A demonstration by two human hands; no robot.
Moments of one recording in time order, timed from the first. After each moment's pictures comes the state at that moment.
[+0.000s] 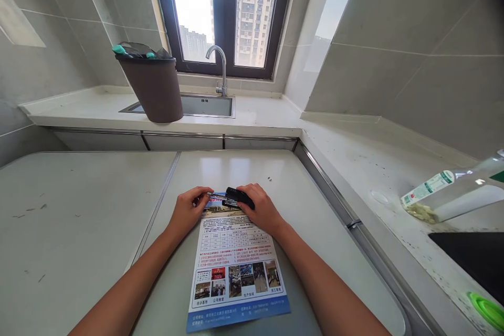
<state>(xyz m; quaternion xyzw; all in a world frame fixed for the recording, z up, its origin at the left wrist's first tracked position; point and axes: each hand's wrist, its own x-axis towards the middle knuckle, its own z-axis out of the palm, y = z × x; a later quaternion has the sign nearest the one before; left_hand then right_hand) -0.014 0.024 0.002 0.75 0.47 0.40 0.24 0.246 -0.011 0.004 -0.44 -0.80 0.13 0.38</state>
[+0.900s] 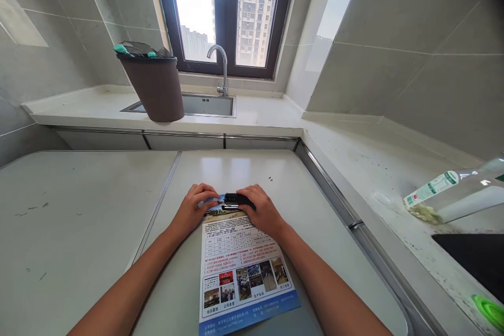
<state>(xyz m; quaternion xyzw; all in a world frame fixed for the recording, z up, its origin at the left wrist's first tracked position) -0.016 0.030 -0.003 0.82 0.40 0.36 0.19 0.246 -0.012 -0.001 -0.40 -0.81 0.13 0.40</state>
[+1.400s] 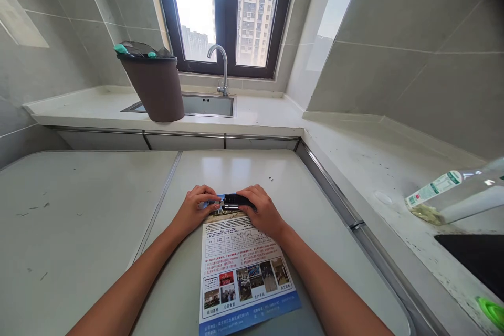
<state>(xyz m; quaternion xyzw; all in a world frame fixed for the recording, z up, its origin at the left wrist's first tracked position) -0.014 0.030 -0.003 0.82 0.41 0.34 0.21 0.245 -0.015 0.000 -0.39 -0.81 0.12 0.43</state>
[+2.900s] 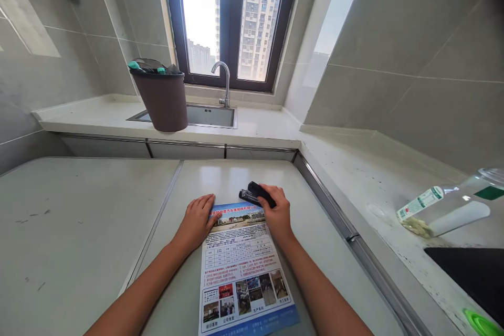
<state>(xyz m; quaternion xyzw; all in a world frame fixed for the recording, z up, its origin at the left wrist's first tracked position) -0.008 0.024 -0.019 0.82 0.49 0.27 0.10 0.261 -0.011 0.012 -0.50 -0.64 0.10 0.58</state>
